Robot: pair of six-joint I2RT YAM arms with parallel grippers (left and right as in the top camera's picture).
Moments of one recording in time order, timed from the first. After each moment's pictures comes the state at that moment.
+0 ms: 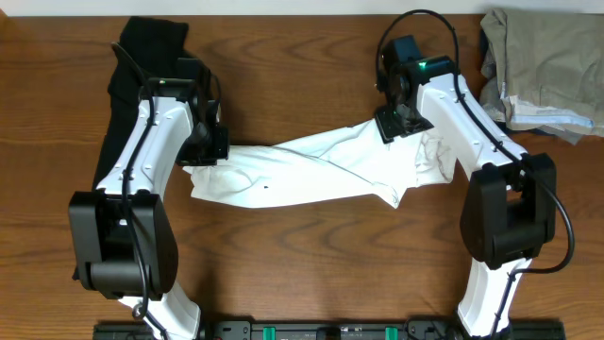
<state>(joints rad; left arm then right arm) -0.06 1.85 1.42 -1.13 0.01 -0.09 0.28 2.06 1.68 -1.06 0.10 -0.04</state>
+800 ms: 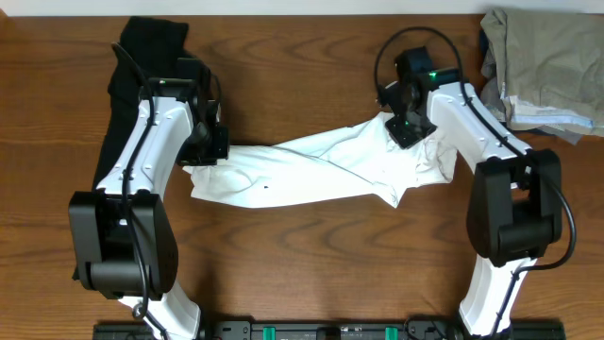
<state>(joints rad) -0.06 1.85 1.42 -1.12 0.01 -0.09 0.22 2.06 1.56 -0.92 0.08 -0.34</state>
